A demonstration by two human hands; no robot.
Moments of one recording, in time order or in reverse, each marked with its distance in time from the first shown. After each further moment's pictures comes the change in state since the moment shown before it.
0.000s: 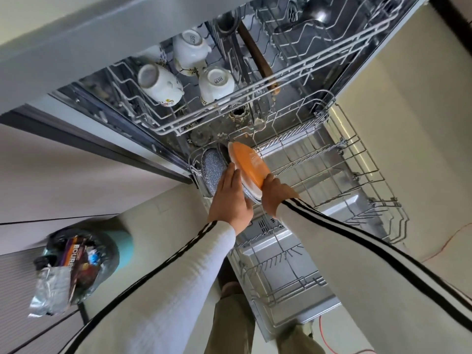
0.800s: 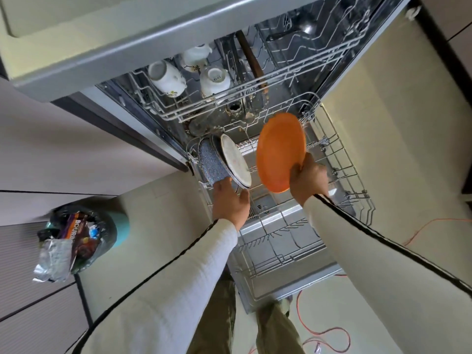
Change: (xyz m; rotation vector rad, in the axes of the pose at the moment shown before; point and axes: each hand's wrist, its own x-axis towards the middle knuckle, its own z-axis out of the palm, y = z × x) left_hand -0.062 0.052 -0.009 -0.371 0.088 -0.355; right_hand -0.093 0.071 -0.075 0.531 0.512 0.094
